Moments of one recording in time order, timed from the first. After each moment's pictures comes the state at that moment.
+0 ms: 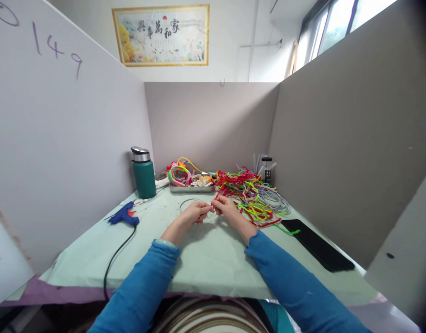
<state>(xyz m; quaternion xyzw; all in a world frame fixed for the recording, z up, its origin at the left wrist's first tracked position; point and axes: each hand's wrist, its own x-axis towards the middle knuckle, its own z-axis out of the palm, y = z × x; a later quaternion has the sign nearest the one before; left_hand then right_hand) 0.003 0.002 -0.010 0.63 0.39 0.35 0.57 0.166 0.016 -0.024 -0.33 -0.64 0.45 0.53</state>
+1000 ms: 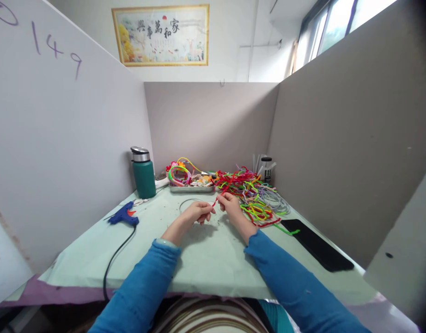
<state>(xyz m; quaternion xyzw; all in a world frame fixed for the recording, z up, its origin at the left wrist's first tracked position) 0.006 0.004 -0.009 0.68 0.39 0.33 0.53 0.170 0.019 -0.018 -0.36 -0.56 0.40 0.63</state>
